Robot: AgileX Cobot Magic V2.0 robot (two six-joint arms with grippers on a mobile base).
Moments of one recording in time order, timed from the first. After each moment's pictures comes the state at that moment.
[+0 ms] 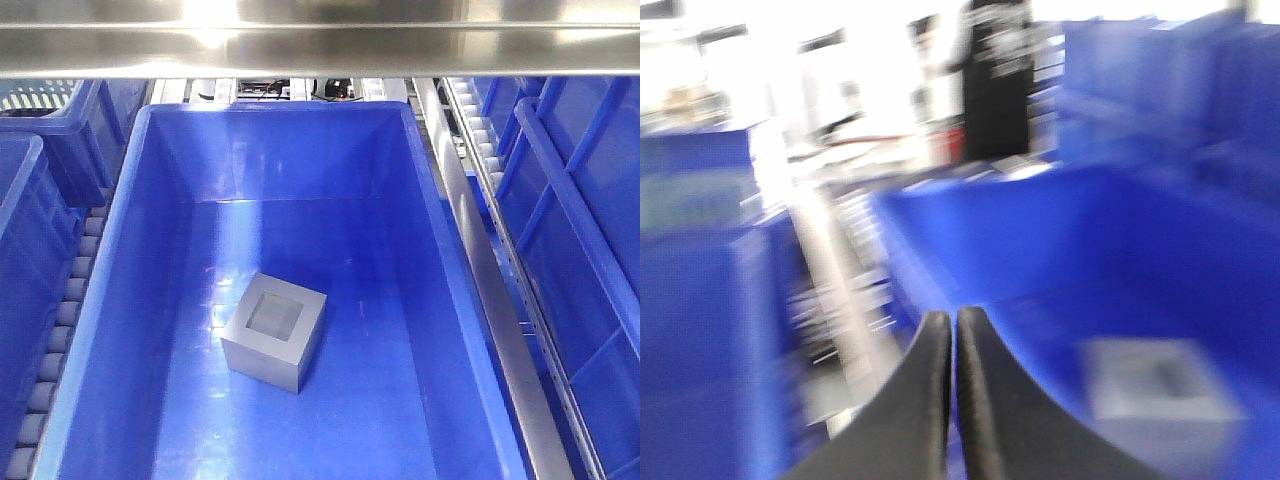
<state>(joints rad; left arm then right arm) -0.26 -0.01 -0.21 -0.03 0.25 0.03 0.07 -0.01 0.03 -0.02 0.12 -0.01</state>
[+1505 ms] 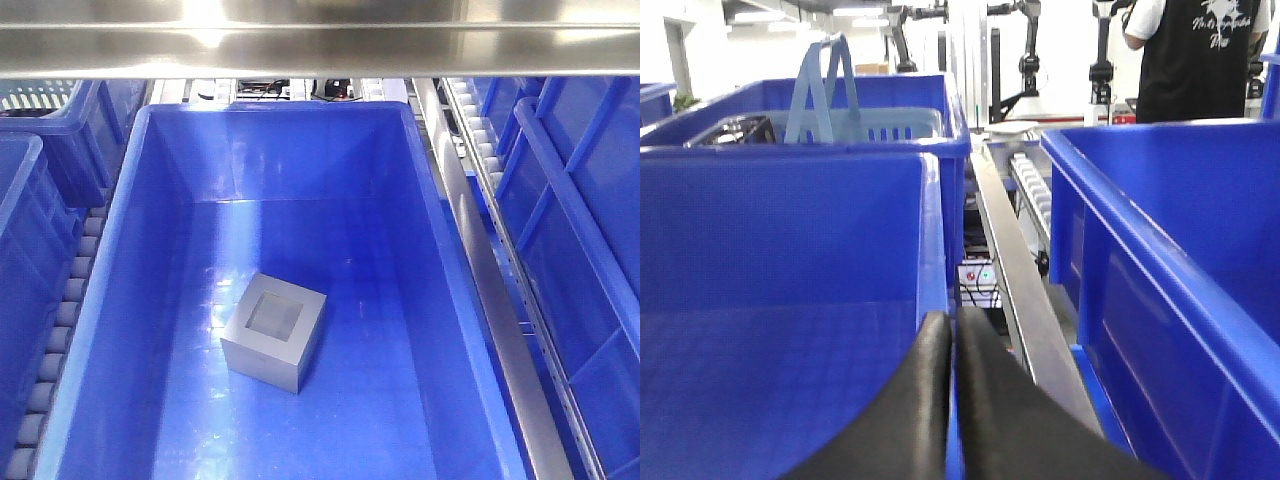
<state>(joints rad) 0.04 -0.01 0.03 -0.03 0.02 0.00 0.07 -0.01 0.03 -0.02 0.12 -0.01</state>
